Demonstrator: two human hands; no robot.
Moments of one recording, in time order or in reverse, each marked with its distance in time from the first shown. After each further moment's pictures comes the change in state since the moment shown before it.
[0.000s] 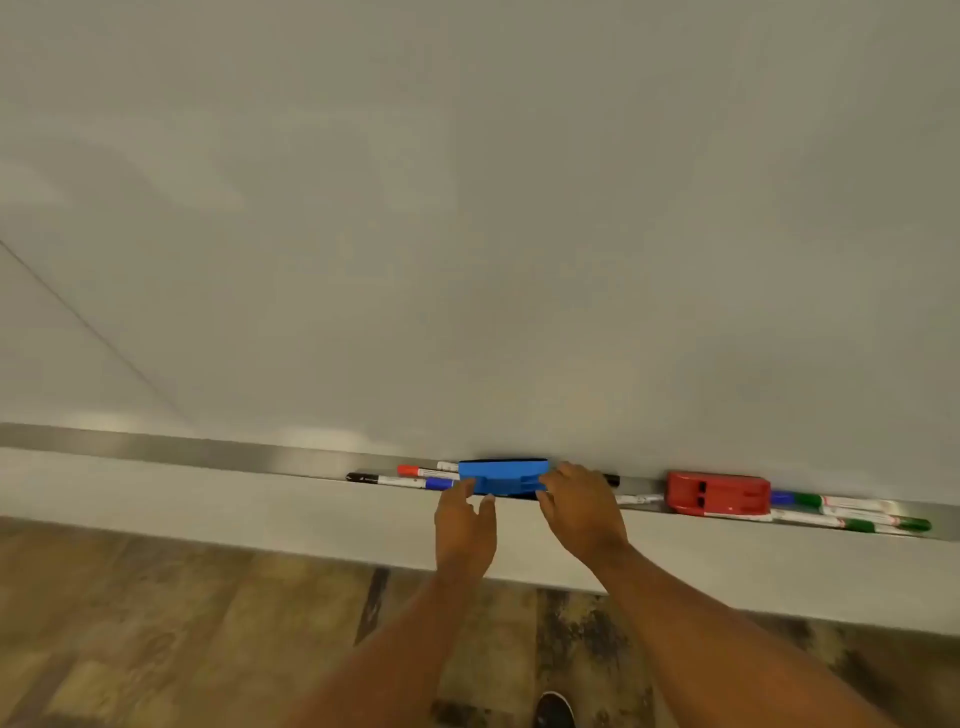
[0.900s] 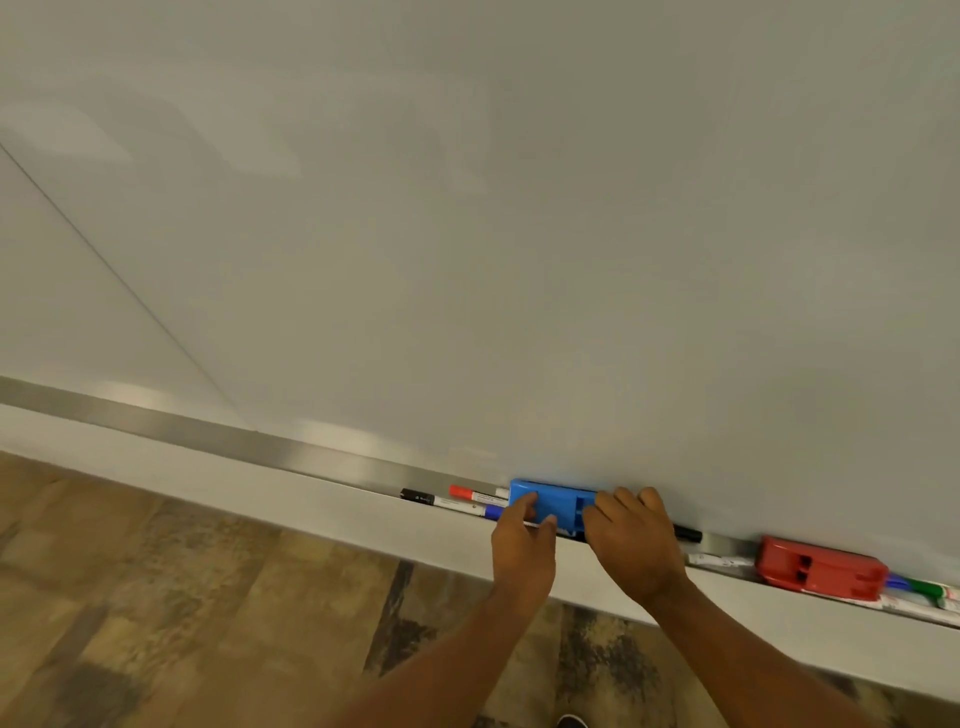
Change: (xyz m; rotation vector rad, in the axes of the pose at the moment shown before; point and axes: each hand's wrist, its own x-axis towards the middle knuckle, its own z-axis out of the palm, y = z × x) left_hand 0.045 0.005 -0.009 -0.111 -0.017 -0.058; right_hand 0.048 -0.009 0.027 -0.297 0.109 -0.320
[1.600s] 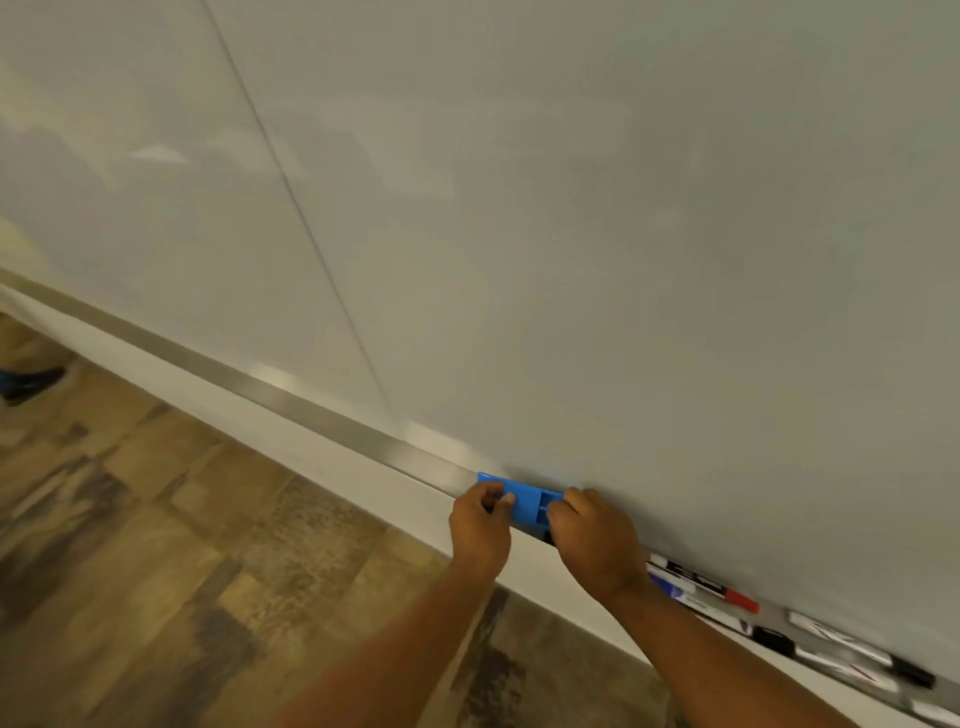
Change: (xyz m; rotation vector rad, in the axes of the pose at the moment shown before) left_hand 0.095 -0.018 -0.228 -0.075 0.333 -0.042; right_hand 0.174 -0.186 -0.024 0.316 -0.042 -0.105
